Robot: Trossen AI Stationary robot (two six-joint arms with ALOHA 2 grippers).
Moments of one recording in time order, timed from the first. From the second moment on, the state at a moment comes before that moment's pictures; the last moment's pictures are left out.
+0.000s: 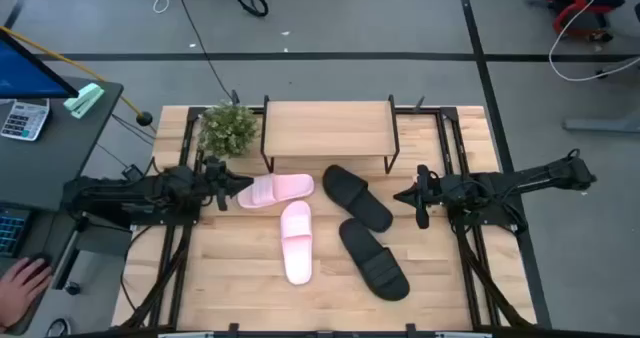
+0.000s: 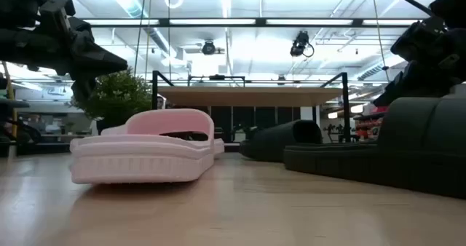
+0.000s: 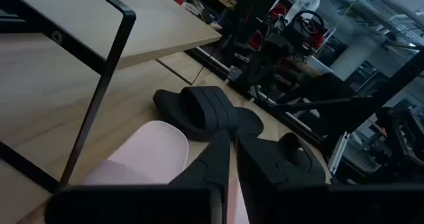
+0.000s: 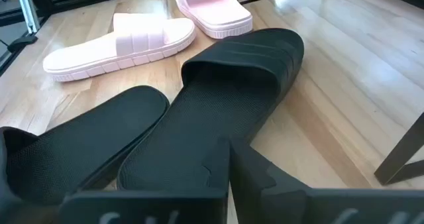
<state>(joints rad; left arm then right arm) 0.03 0.14 0.01 0.06 -0.18 -0.62 0.13 0.37 0.07 -0.16 0.21 0.32</state>
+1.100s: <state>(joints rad) 0.03 0.14 0.01 0.06 -0.18 -0.62 0.13 0.37 0.07 -0.16 0.21 0.32</state>
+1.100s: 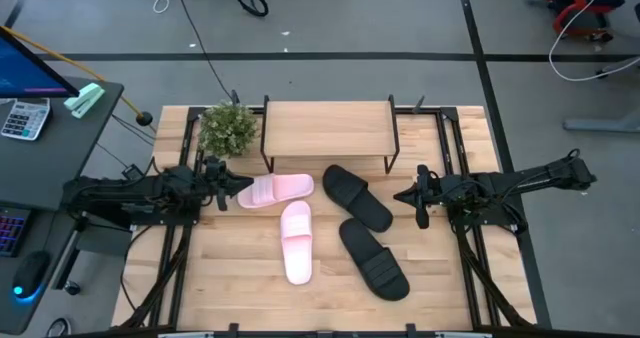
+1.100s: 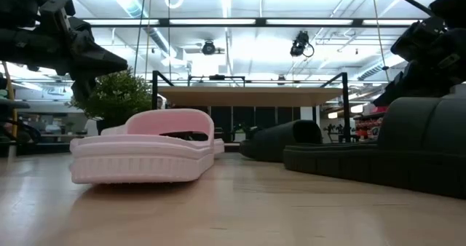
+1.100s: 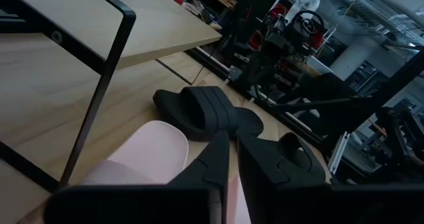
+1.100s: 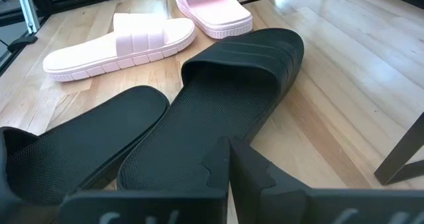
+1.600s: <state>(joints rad) 0.03 0.14 0.01 0.06 -0.18 -0.62 0.13 0.37 0.07 -0.16 0.21 0.32</state>
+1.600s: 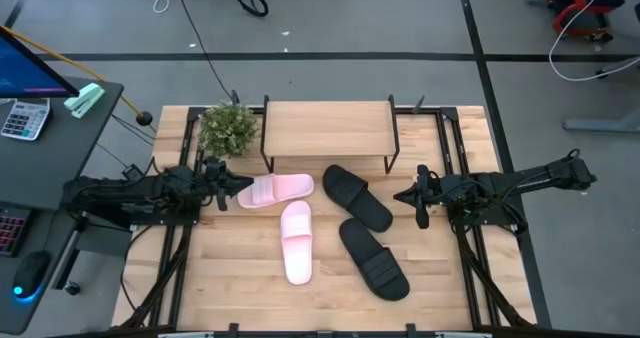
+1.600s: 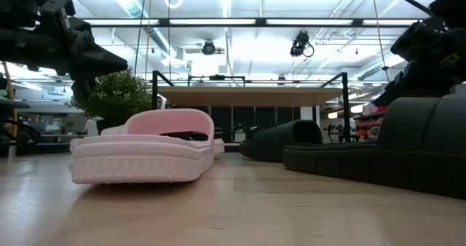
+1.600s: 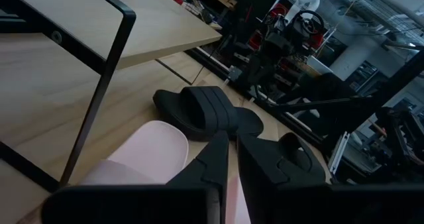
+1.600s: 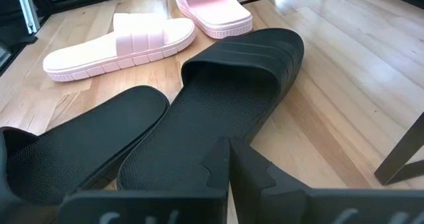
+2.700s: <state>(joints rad) 0.03 0.14 0.01 0.06 -0.18 -0.62 0.13 0.37 0.07 -0.16 0.21 0.32</state>
